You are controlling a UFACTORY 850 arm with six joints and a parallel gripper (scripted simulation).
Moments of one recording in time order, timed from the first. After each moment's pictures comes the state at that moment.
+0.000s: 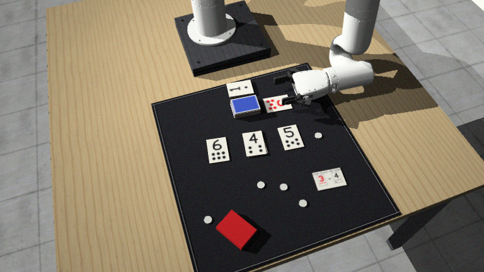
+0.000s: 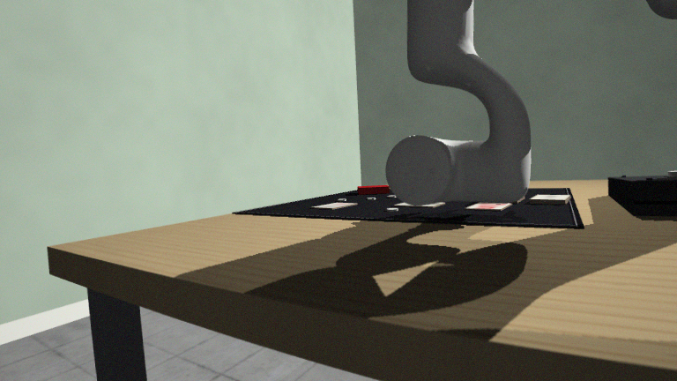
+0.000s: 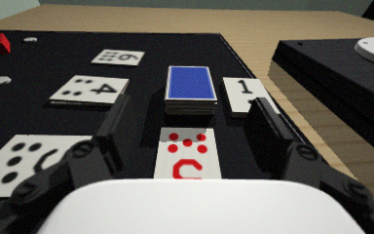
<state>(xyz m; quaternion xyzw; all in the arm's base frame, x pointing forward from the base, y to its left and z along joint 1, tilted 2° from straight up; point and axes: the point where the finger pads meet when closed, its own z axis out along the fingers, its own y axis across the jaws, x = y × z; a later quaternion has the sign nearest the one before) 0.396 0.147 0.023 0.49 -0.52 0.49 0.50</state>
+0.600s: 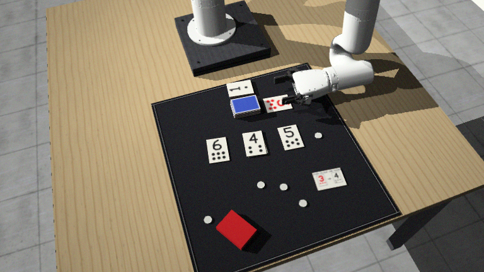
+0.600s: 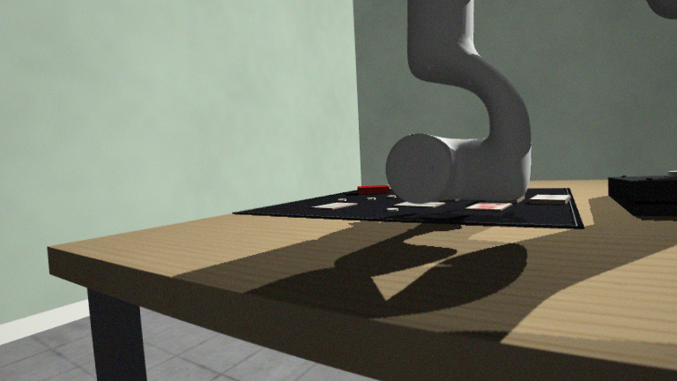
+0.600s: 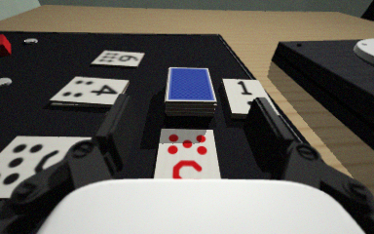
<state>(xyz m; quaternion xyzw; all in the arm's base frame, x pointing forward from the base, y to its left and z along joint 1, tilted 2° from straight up) 0.395 0.147 0.026 0.49 -0.52 0.49 0.50</state>
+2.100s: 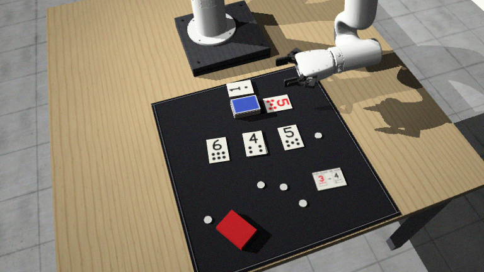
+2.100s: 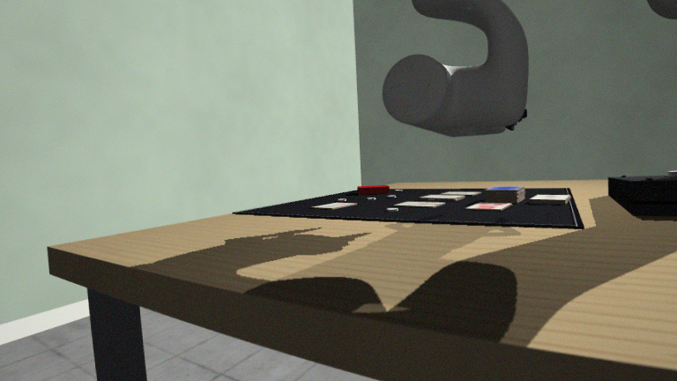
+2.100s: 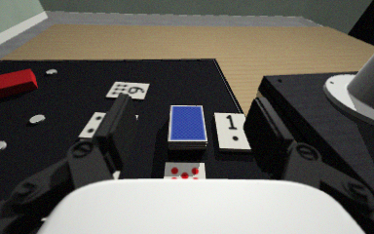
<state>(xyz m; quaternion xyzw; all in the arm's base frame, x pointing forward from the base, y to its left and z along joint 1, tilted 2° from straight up) 0.394 0.150 0.113 0.49 -0.53 0.48 0.50</state>
